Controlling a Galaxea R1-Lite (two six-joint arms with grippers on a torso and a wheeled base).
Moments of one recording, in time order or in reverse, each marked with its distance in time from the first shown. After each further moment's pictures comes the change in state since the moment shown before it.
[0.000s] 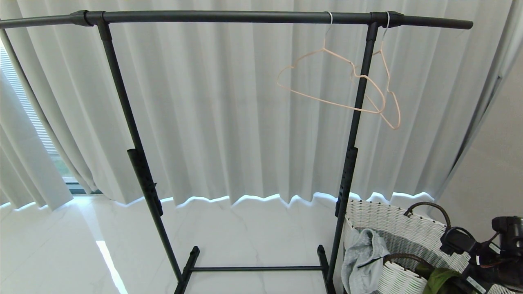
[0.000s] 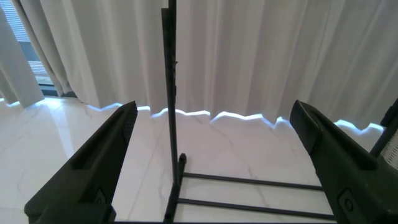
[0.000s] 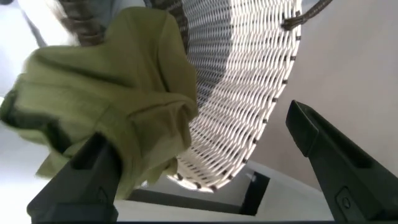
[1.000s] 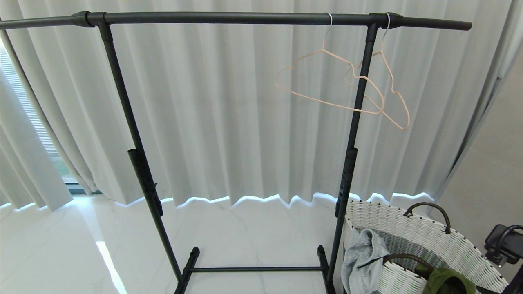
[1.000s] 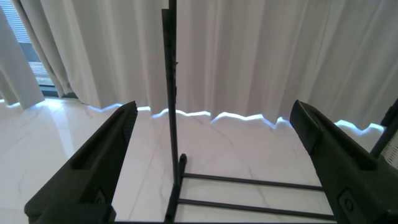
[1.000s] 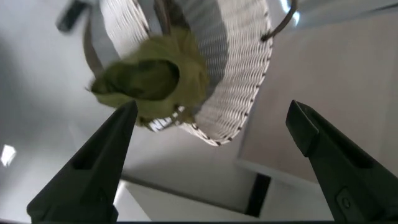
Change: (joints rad) left arm 0.001 0.000 0.000 0.000 0.000 0.003; right arm 0.107 -0.783 -0.018 0.735 0.030 0.101
